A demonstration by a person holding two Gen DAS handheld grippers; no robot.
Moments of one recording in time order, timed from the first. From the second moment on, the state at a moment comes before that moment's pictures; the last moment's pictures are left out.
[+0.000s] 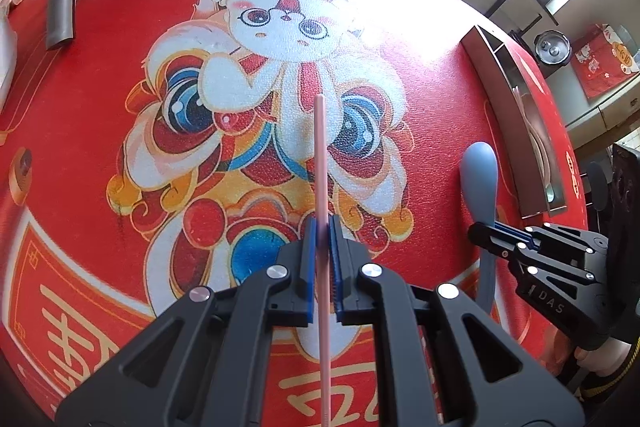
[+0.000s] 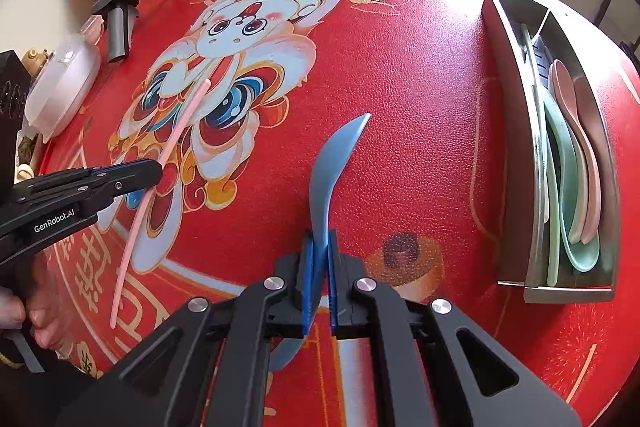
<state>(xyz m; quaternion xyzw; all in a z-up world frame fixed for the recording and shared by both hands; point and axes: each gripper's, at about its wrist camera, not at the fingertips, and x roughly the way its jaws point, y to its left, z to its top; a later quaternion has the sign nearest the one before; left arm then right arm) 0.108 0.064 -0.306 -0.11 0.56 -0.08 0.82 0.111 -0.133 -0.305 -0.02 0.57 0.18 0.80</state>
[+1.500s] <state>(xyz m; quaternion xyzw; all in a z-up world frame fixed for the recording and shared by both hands) 0.284 -0.161 -0.268 -0.21 0.57 -0.17 0.78 0.179 -0.300 -0.249 -0.03 0.53 0.13 0.84</state>
